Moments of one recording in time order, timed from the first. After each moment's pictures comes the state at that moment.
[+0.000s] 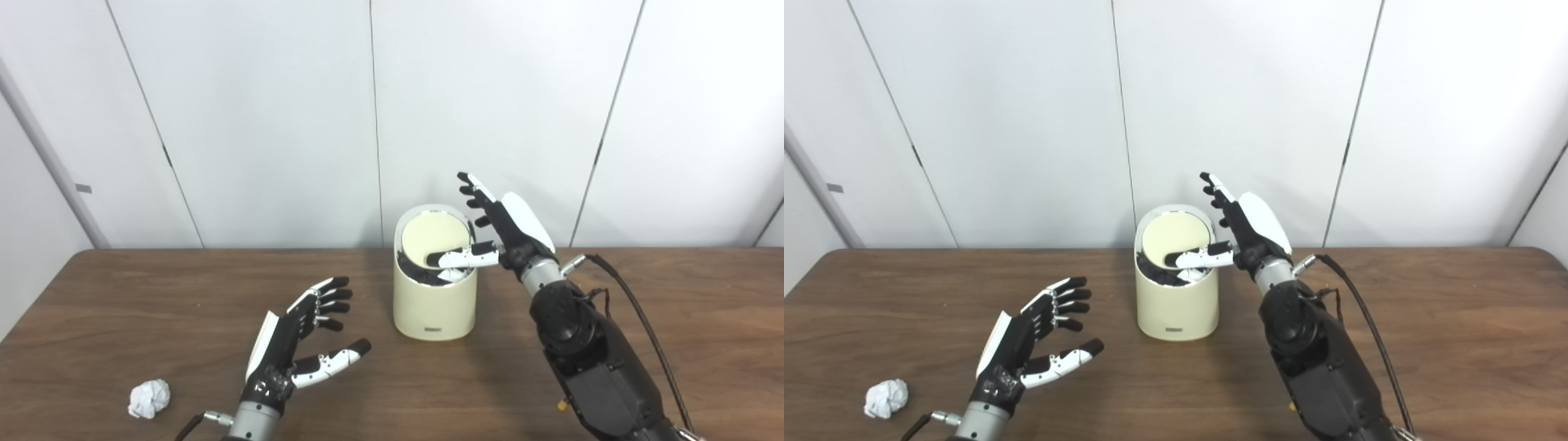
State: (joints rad) left arm -0.13 0.11 -0.03 -0.05 0.15 -0.14 -0.05; right arm -0.66 -0.15 0.23 0.18 -0.55 0.27 0.03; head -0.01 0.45
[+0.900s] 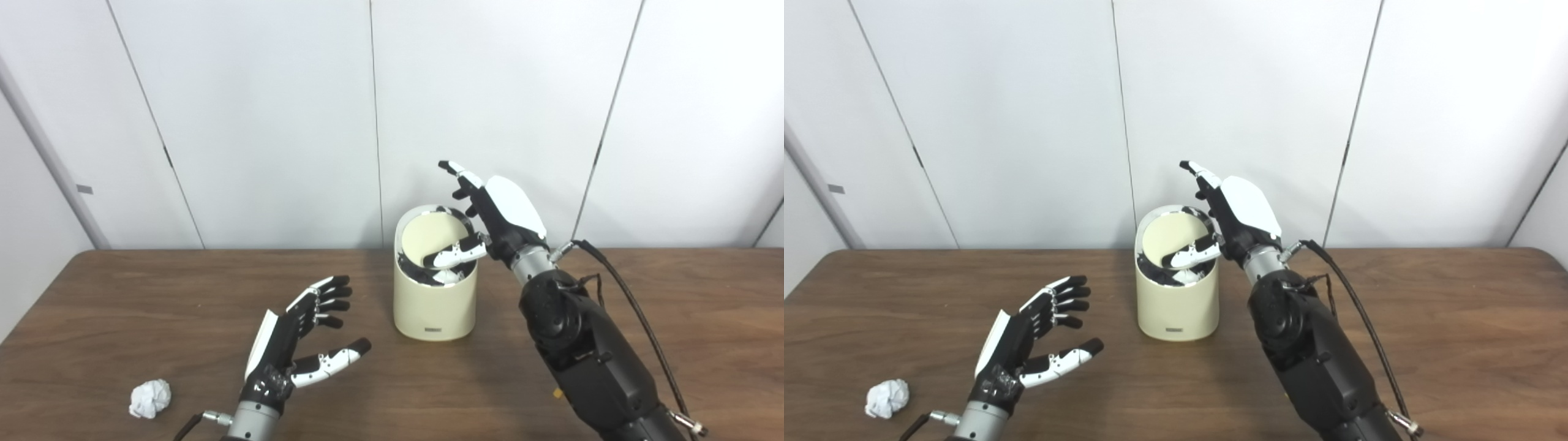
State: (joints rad) left arm -0.13 0.11 -0.03 -0.07 0.15 -0.14 -0.05; right arm -0.69 -0.17 0.30 0.16 -0.66 0.28 0.00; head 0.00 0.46
